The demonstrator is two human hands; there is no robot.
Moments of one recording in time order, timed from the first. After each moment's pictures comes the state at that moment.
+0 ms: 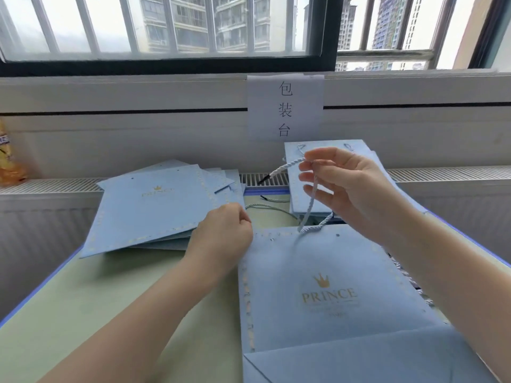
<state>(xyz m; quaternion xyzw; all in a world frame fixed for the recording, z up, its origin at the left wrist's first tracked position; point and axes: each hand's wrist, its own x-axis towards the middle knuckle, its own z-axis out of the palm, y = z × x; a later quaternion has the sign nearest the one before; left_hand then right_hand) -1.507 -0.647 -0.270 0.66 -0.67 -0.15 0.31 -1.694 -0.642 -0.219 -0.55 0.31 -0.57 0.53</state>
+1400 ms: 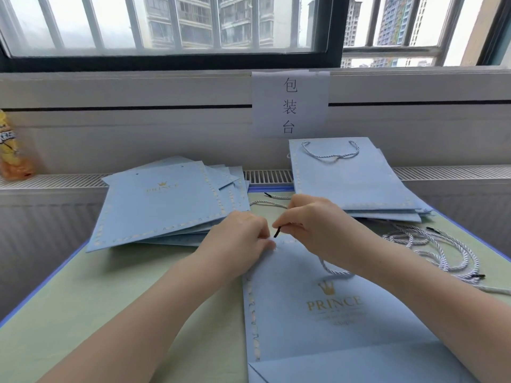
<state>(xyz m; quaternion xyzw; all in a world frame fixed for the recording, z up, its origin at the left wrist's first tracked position) -1.505 -0.650 -0.279 0.56 -0.81 -0.06 0.16 -1.672 -0.651 -0.267 -0.87 0.43 -0.26 0.01</state>
